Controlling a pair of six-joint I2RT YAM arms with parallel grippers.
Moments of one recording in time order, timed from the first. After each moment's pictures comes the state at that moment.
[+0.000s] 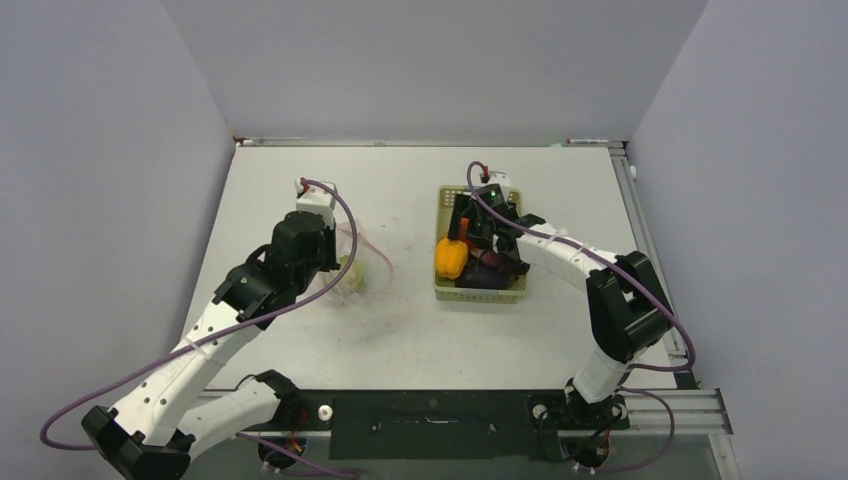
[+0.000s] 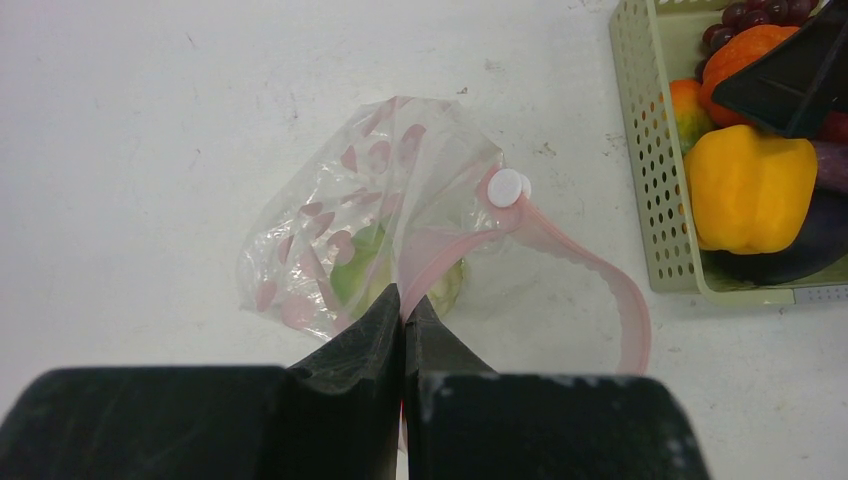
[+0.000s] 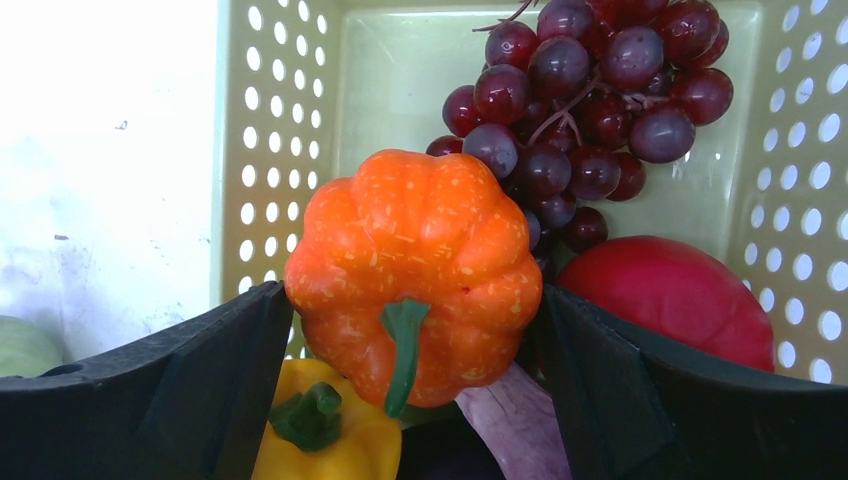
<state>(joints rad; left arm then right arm) -0.61 0.94 1.03 -0.64 -0.41 -0.27 0.52 1.68 1.11 -0.20 0.17 0.53</state>
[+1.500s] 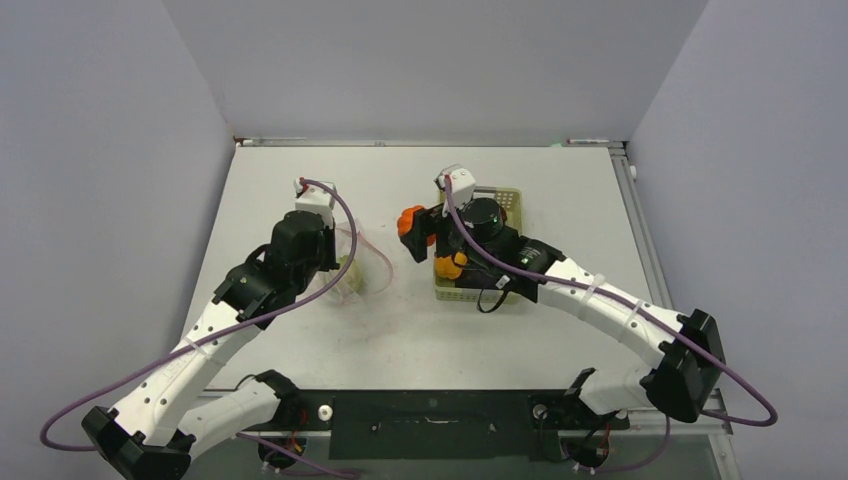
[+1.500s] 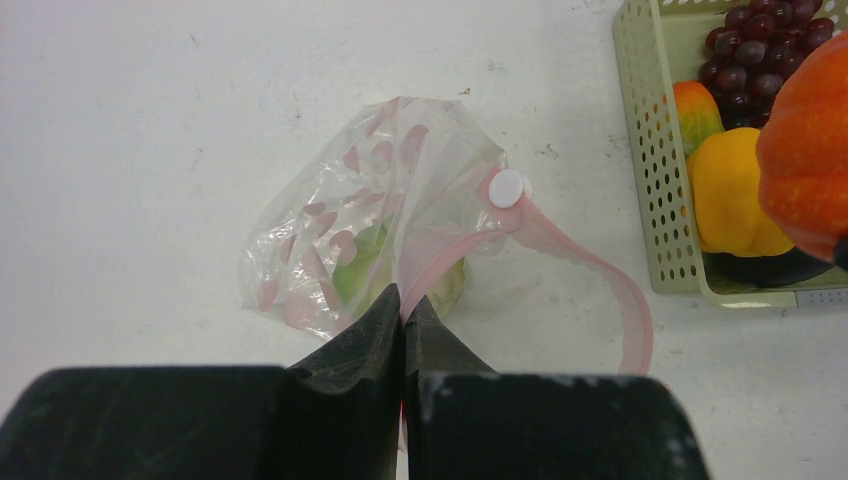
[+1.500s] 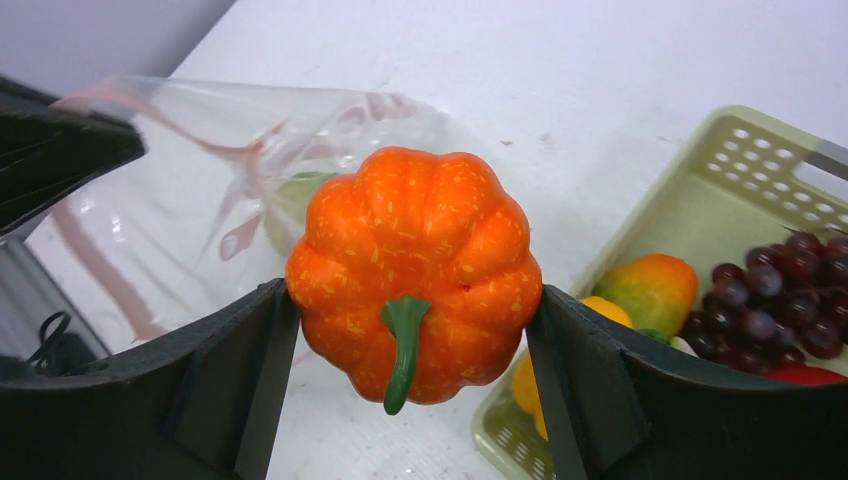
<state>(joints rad) -0.61 0.94 1.03 -0.64 -0.41 -0.27 0.83 1.33 1.11 -0.14 0.09 0.30</state>
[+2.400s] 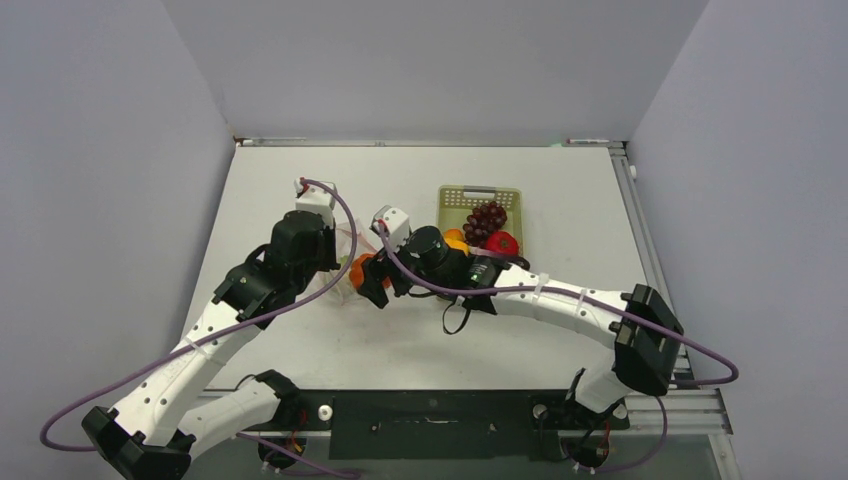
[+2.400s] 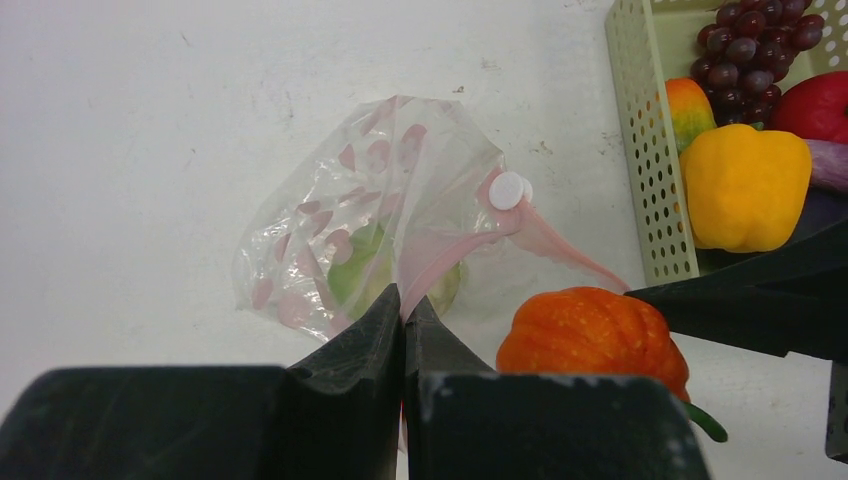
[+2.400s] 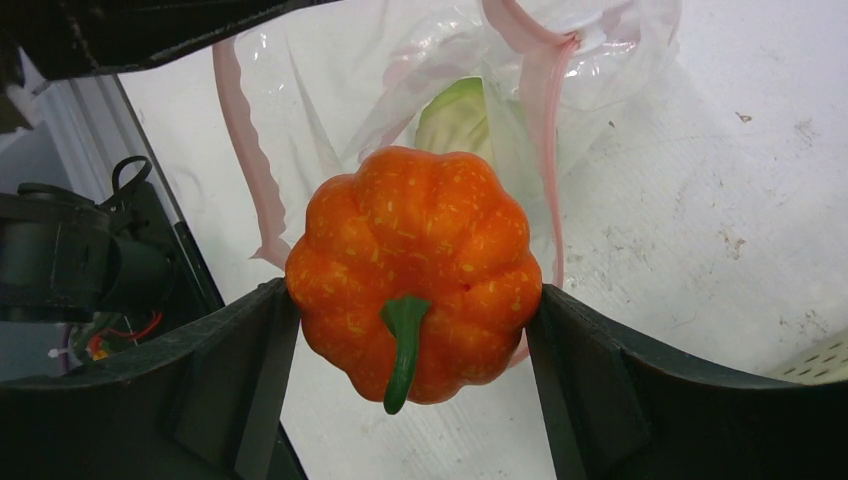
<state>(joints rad) -0.60 0.94 1.03 -0.64 -0.40 -0.27 1.05 1.52 1.15 -0.08 -0.07 0.23</state>
